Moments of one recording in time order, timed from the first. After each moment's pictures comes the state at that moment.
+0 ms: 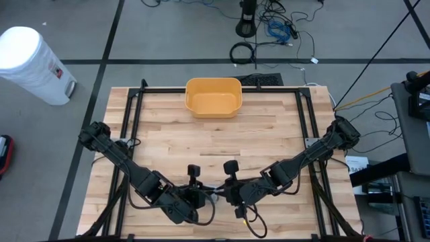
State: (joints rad) left arm -0.64 1.70 1.52 -0.55 -0.68 -0.09; right arm 0.53 1.72 1.42 -0.26 0.41 -0.07
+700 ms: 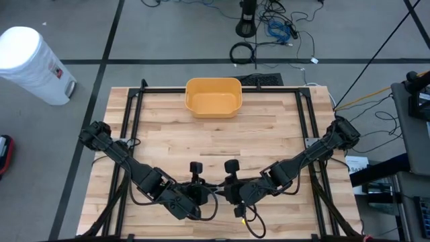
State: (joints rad) left arm -0.62 1.70 1.55 -0.54 -0.67 -0.06; right arm 0.53 1.72 1.42 -0.27 0.44 -0.04
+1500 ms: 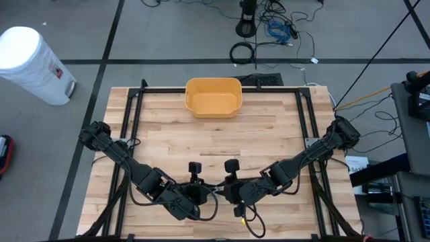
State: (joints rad) left arm -0.62 1.70 1.55 -0.58 -0.66 -0.10; right arm 0.53 1.72 1.42 -0.27 0.45 -0.03
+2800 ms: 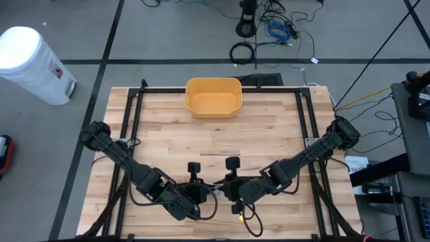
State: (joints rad) left arm -0.62 1.70 1.55 -0.59 -0.66 -0.15; right arm 0.52 1.72 1.42 -0.26 0.52 -0.02
